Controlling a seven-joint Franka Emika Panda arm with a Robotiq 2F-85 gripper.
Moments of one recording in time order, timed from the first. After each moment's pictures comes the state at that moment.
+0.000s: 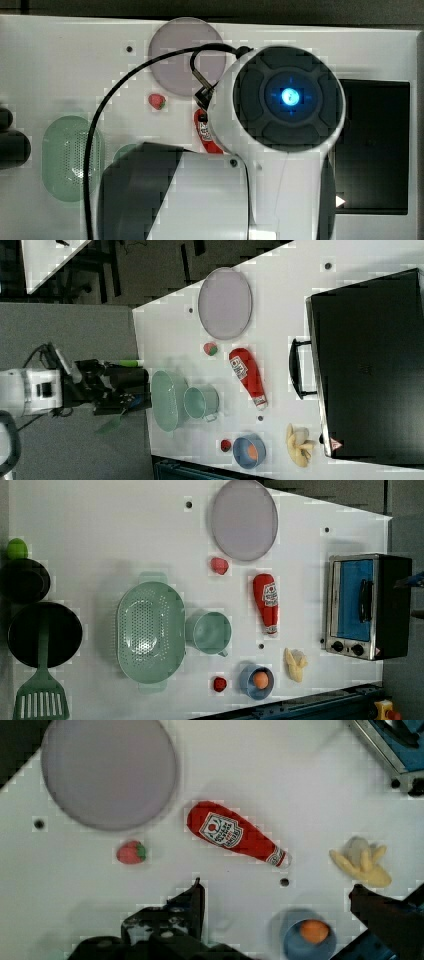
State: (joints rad) arm -0.11 -0.14 0.06 -1.82 0.05 0.08 -0.10
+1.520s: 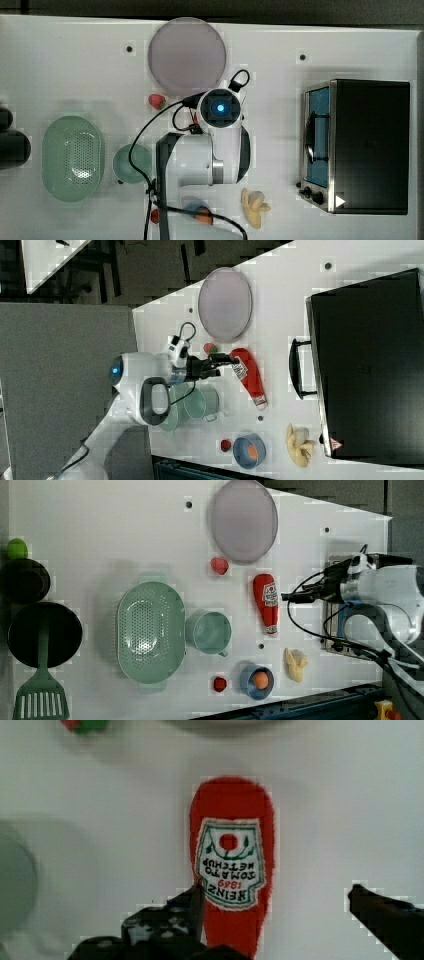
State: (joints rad) arm -0.11 0.22 0.11 -2.28 -0.05 0.87 -1.06
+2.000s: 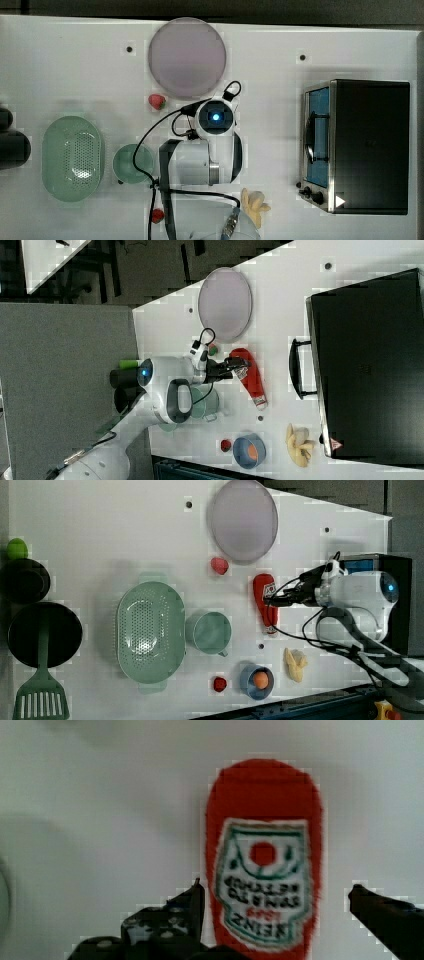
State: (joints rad) arm -0.10 0.36 0.11 -2.33 -0.05 1.05 -1.06
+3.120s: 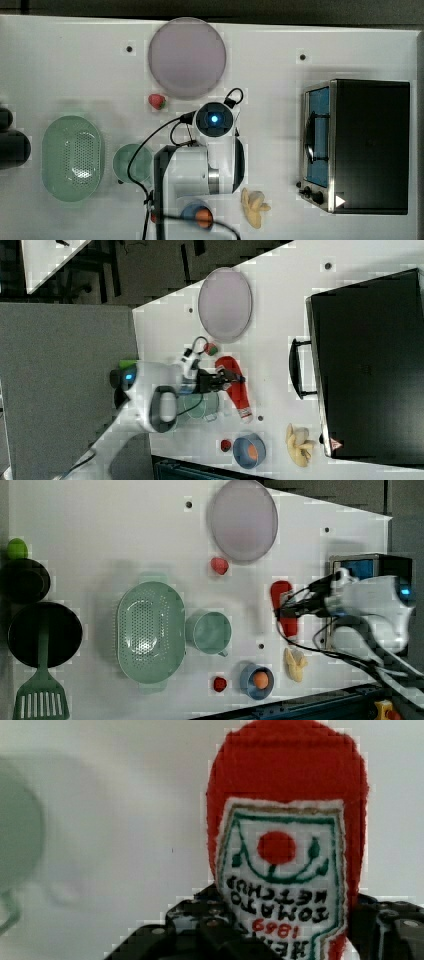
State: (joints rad) arm -0.10 0.16 0.11 -2.36 -0.06 0.80 -1.05
